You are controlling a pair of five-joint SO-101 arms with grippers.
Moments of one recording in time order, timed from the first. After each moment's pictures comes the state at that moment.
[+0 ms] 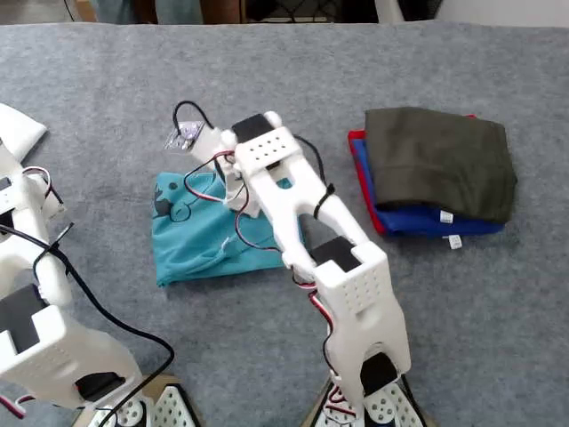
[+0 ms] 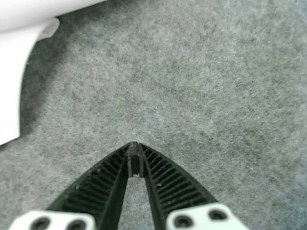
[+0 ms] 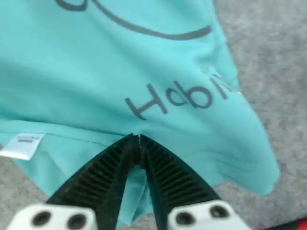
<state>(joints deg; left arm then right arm) -37.4 5.3 23.4 44.3 3.6 -28.6 35.8 -24.7 84.4 38.5</state>
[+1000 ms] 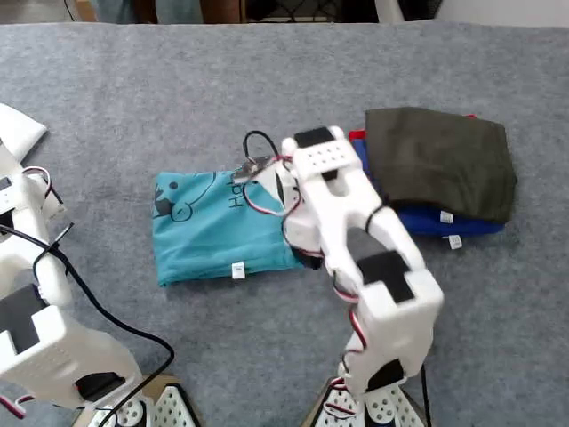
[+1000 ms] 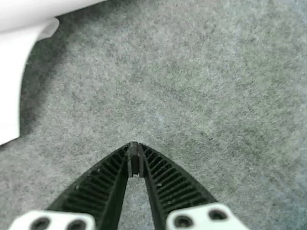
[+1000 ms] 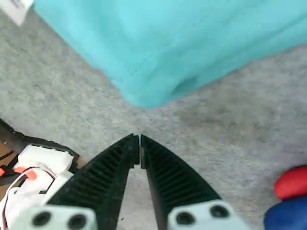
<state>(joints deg) -37.4 5.3 23.4 44.3 3.6 -17.7 15.0 10.1 92.9 38.5</state>
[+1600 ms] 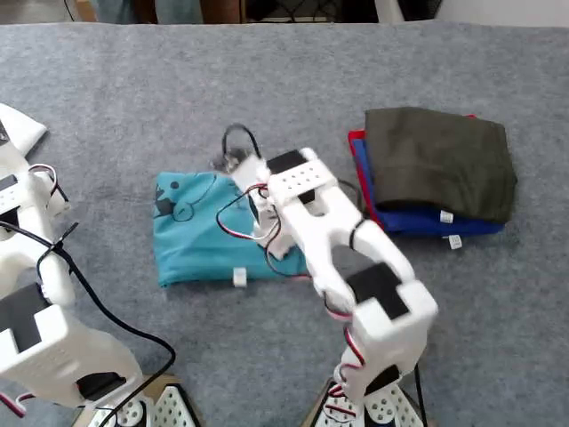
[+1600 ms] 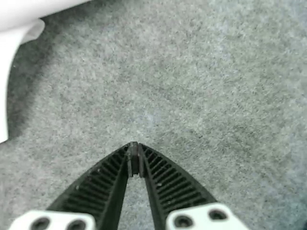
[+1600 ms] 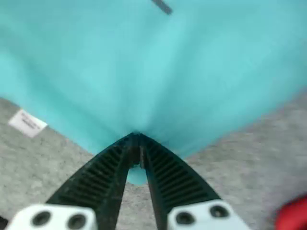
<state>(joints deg) -35.8 5.3 23.4 44.3 3.6 -24.9 16.7 14.7 75.4 22.8</state>
